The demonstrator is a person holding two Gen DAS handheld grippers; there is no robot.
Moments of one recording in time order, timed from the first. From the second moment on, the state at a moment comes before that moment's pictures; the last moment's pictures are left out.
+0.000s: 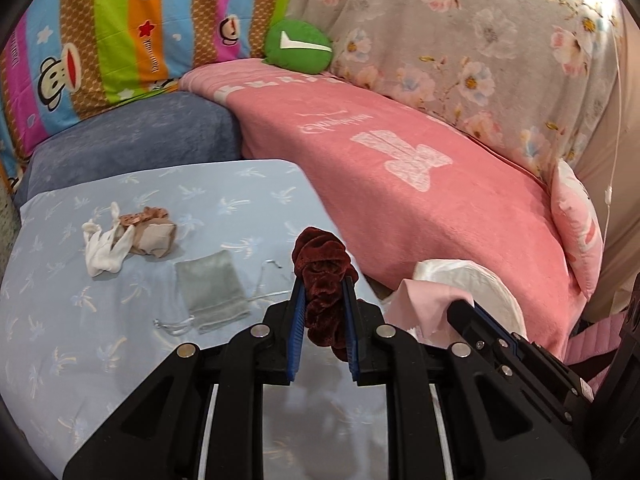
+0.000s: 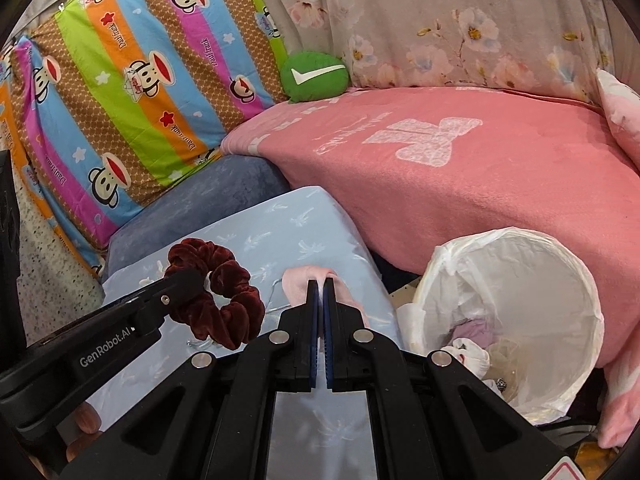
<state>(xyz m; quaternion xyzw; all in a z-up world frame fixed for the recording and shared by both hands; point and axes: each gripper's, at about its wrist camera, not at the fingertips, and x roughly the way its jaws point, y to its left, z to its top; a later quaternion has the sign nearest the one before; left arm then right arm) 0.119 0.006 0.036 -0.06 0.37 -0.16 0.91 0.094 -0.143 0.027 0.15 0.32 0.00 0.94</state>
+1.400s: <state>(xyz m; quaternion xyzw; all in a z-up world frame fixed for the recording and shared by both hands) 0.112 -0.131 0.022 -0.02 0.39 -0.24 0.89 0.053 -0.284 -0.009 0.22 0.32 -0.09 0.92</state>
